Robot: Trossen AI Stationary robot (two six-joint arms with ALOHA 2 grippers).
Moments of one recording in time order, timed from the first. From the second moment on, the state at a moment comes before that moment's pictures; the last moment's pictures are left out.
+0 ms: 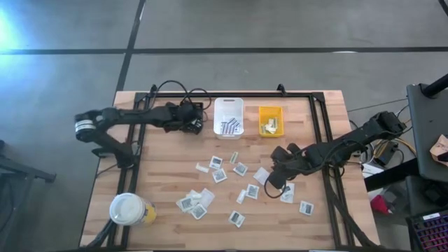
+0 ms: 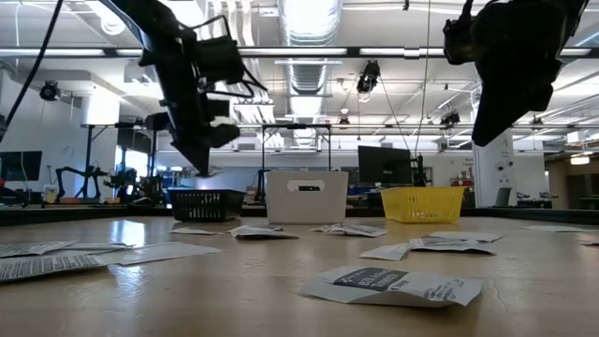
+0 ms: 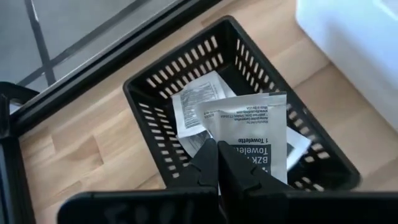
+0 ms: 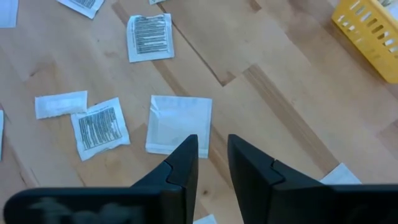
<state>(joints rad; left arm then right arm) 0.37 1.45 0.92 -0.58 -0.55 -0.51 0.37 1.30 0.85 -0.77 0.34 0.99</state>
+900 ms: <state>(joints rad) 0.42 1.53 0.92 -0.53 -0.56 -0.44 0.37 1.30 0.85 -0.75 0.34 1.00</state>
